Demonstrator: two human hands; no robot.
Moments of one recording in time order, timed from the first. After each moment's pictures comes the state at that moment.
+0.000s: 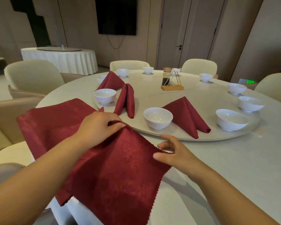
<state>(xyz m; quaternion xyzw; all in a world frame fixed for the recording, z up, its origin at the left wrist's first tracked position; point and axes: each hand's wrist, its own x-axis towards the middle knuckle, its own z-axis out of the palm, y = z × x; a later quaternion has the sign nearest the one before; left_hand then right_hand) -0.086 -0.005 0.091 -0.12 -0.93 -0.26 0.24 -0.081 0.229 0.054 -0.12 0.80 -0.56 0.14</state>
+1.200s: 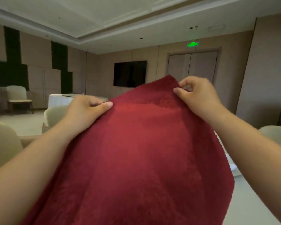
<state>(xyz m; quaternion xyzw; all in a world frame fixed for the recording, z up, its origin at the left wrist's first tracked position) 0.065 -0.040 0.236 -0.07 -0.80 -0.41 0.42 0.011 0.200 0.290 -0.26 0.81 -0.34 -0.40</state>
